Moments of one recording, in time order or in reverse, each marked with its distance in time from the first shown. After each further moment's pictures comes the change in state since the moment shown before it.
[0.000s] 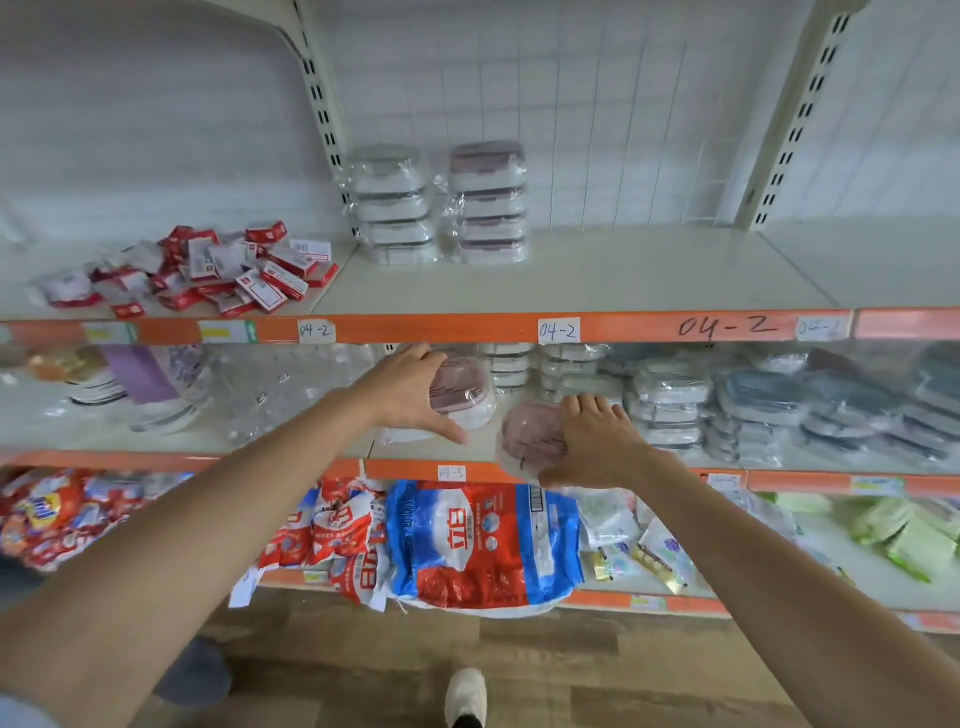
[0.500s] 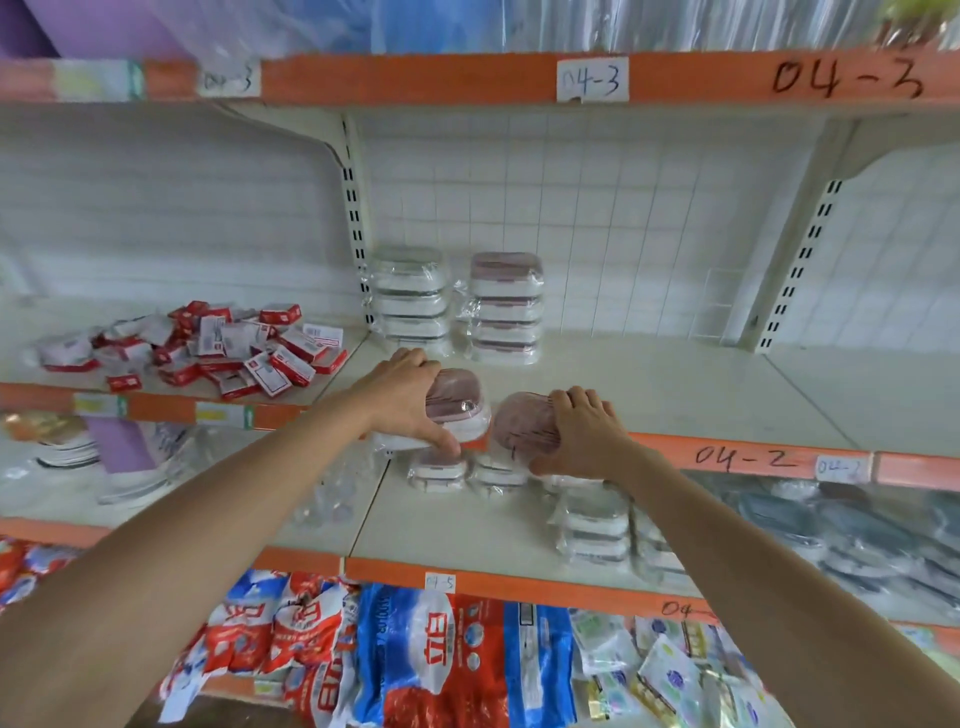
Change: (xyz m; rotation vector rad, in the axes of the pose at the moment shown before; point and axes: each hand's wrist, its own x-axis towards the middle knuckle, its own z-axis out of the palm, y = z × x) left_hand 0.061 -0.039 -0.081 0.033 0.156 -0.014; right_hand 0.105 0.006 -0.083 0.003 0.231 -0.037
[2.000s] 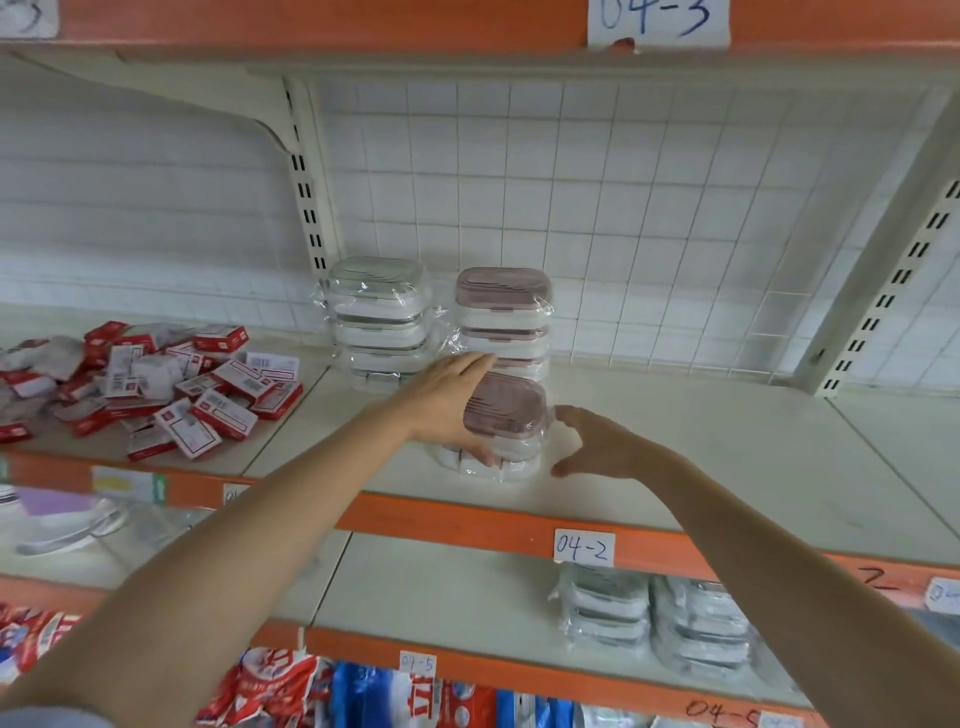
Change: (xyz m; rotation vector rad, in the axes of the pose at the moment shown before) left_hand 0.168 -0.006 0.024 -0.095 0.034 0.169; right_hand 0.164 0.092 0.031 0.446 -0.280 -0.014
